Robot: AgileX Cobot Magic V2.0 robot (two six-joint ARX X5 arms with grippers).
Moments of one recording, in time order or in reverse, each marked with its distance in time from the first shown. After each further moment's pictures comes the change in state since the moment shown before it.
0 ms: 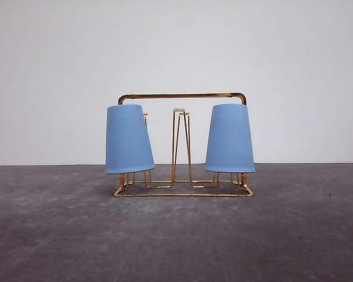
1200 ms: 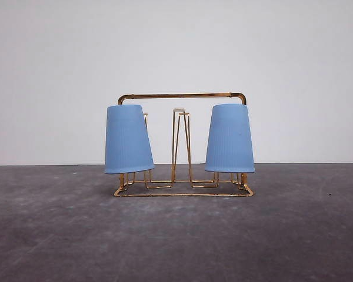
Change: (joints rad) left_arx 0.000 0.000 0.000 0.000 0.000 0.000; right_arx 0.000 0.000 0.000 0.000 0.000 0.000
